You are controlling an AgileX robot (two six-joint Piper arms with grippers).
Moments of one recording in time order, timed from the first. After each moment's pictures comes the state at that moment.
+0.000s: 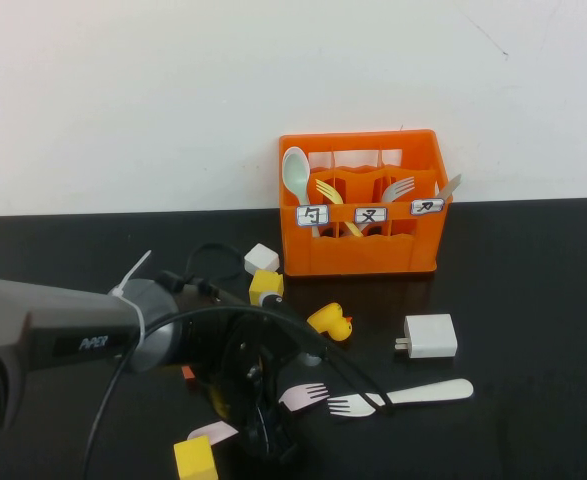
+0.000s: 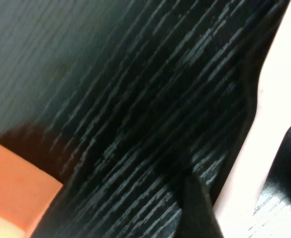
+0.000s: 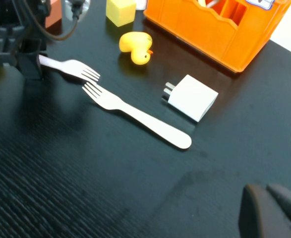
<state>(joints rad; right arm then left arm) 0.08 0.54 -0.32 0.70 0.60 -1.08 -0.57 1.97 -1.08 0.03 0.51 0.23</state>
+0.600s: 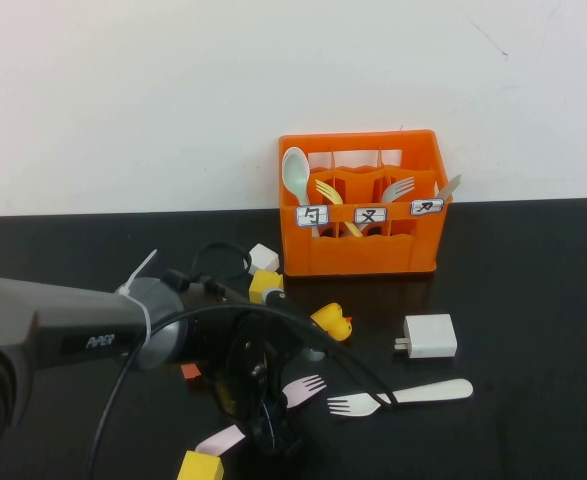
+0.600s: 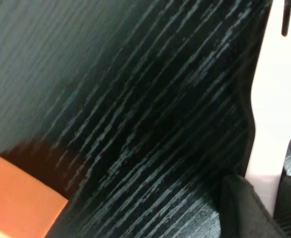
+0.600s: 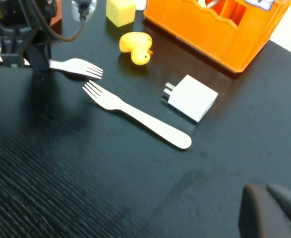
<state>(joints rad) 0.08 0.54 -0.32 0.70 0.60 -1.08 -0.58 2.02 -1.10 0.06 0.51 0.18</state>
